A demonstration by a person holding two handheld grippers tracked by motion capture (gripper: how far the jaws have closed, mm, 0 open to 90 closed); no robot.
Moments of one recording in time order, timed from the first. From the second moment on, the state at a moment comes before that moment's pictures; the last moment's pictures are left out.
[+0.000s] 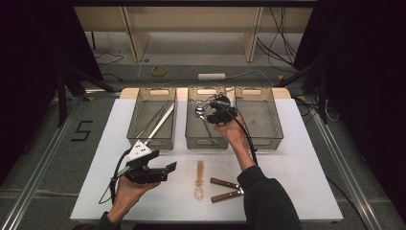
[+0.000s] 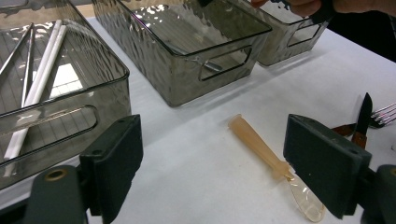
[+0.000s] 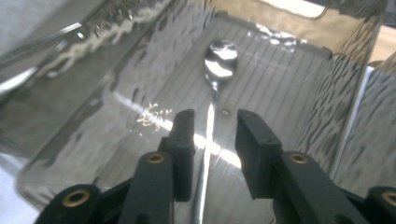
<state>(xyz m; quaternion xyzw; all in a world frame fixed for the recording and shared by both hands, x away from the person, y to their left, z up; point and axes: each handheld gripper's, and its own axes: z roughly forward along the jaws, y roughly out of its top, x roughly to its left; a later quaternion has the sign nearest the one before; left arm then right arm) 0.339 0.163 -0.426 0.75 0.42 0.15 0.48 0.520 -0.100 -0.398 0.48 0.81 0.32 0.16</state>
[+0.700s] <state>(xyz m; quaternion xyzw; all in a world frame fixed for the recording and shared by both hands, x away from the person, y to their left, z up) 0.342 0.162 -0.425 0.76 0.41 0.15 0.48 0.436 -0.156 -0.374 0.41 0.80 0.42 0.14</state>
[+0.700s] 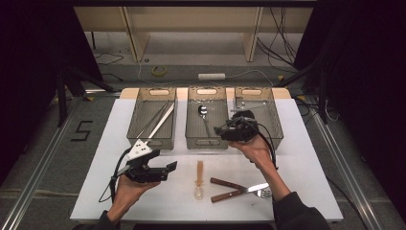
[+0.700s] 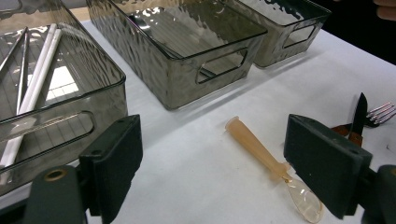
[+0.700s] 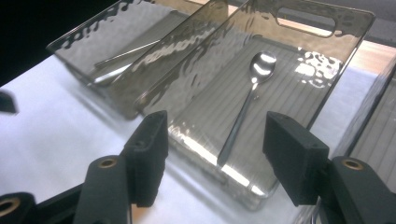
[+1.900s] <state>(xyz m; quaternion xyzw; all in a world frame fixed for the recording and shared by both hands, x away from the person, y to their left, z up) 0.331 0.114 -0.437 0.77 0.46 0.12 0.43 0.311 -0.243 -0.416 0.43 0.75 0.46 0.19</state>
